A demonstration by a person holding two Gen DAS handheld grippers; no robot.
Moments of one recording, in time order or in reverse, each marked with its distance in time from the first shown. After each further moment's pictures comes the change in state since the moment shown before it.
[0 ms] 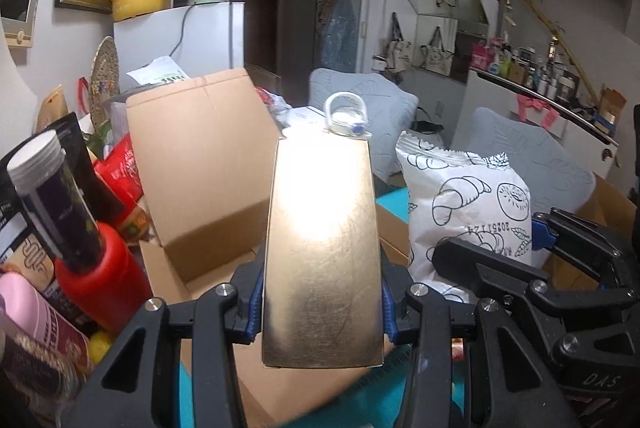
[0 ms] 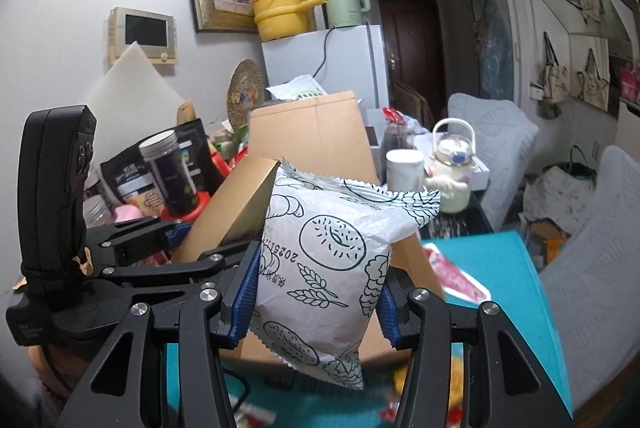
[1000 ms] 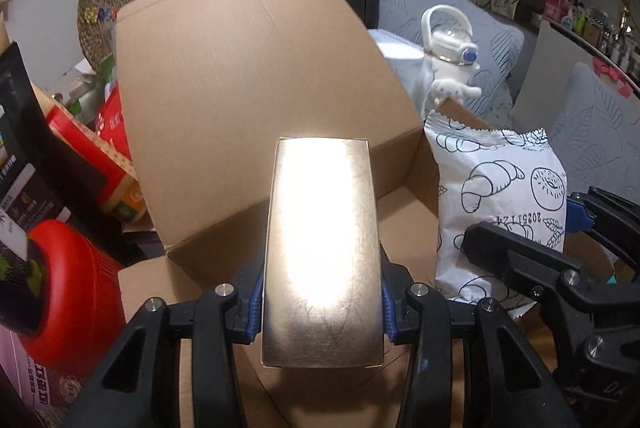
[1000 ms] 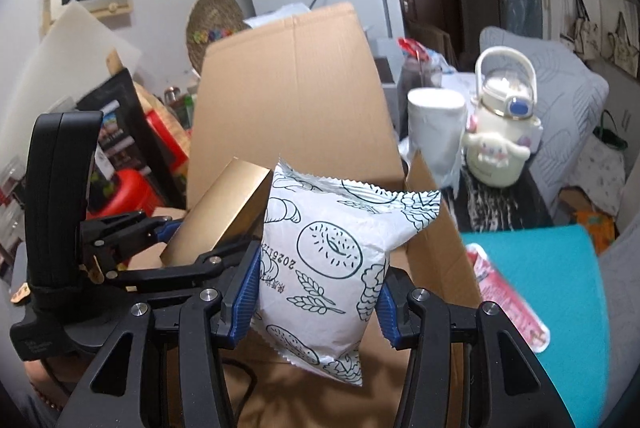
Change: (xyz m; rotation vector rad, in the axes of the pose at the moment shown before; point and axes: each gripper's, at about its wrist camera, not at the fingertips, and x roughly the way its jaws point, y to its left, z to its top) left arm 0.144 0.061 -0.002 -0.050 0.282 0.182; right arm 0.160 -0.040 0.001 0.042 0.241 0.053
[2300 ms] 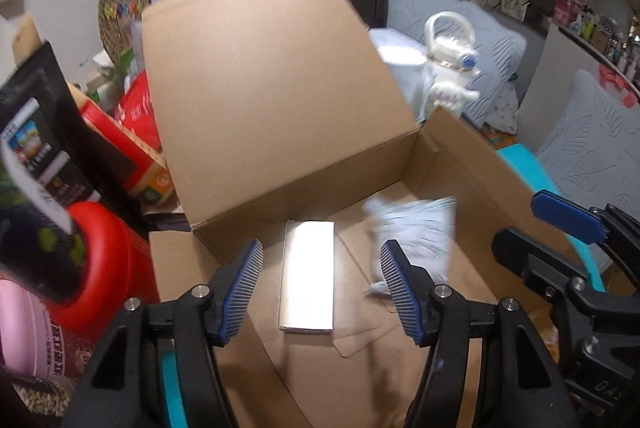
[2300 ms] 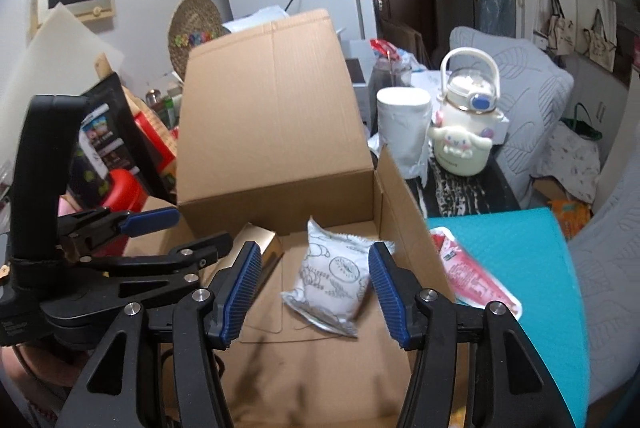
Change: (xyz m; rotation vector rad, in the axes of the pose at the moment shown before) left arm -0.041 -0.002 0.000 -0.032 0.008 0.016; right arm -0.045 0.008 -0.005 0.028 -0.031 -0.101
